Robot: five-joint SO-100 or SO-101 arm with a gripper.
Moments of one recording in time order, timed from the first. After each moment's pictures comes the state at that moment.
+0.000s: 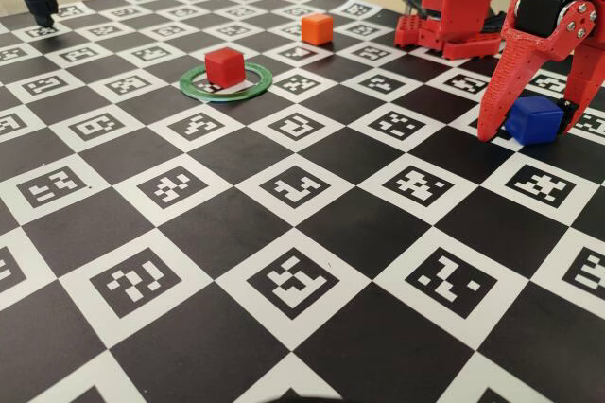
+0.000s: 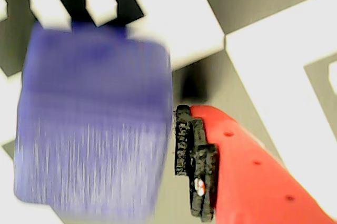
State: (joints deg) arm -52.8 93.1 124.8 49.2 81.2
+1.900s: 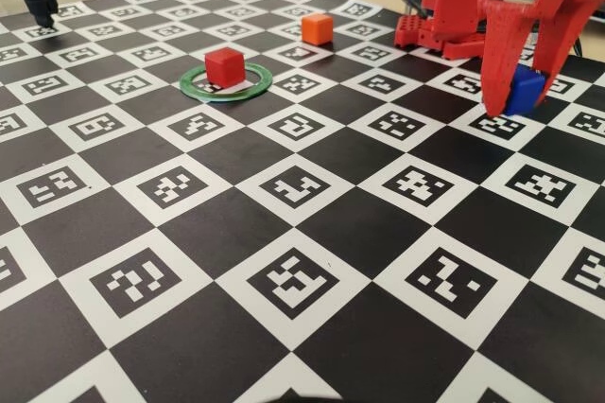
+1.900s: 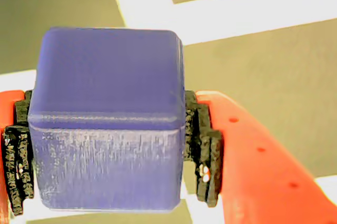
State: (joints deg) arm -41.6 100.2 113.3 66.7 54.8
